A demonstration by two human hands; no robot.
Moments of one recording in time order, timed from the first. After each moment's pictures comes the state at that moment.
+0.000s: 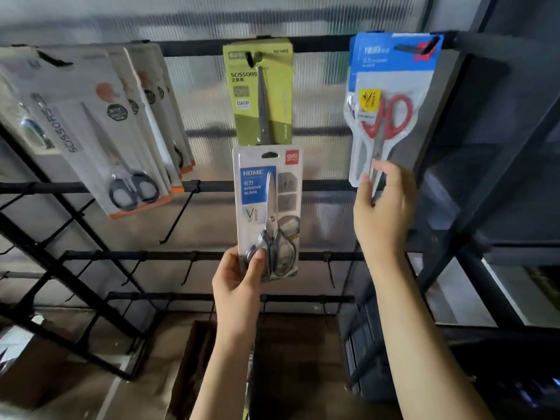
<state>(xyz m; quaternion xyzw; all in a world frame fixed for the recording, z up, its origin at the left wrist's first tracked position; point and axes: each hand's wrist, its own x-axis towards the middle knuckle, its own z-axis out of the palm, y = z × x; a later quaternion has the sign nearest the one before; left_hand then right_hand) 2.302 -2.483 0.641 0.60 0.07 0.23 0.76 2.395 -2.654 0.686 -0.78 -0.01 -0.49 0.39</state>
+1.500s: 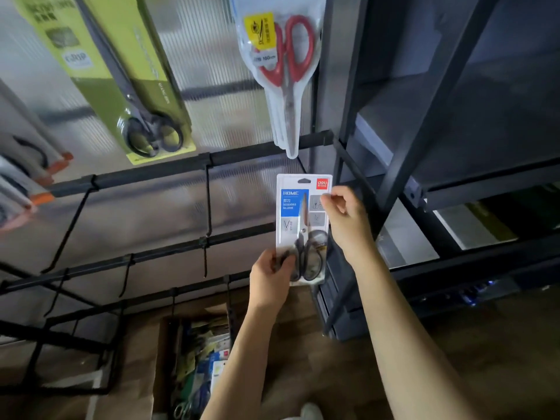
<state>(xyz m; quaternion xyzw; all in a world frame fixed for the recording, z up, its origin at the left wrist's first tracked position) 2.358 -2.585 0.544 0.79 0.07 -0.06 0.61 2.397 -2.737 0.583 -0.76 0.13 -0.15 0.61</state>
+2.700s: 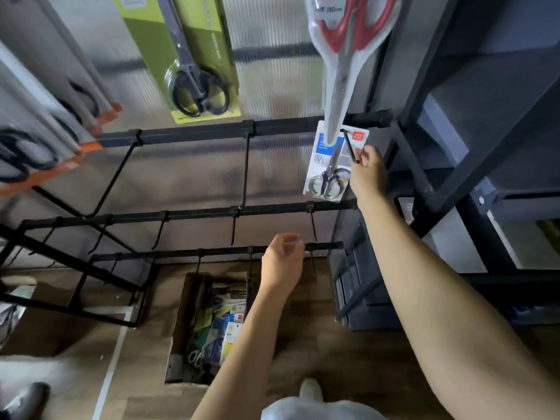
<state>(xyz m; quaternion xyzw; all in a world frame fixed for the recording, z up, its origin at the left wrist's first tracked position) 2.362 -2.568 0.534 0.81 0.17 -0.07 0.56 2.511 -2.726 0.556 -0.79 0.20 -0.14 0.56</state>
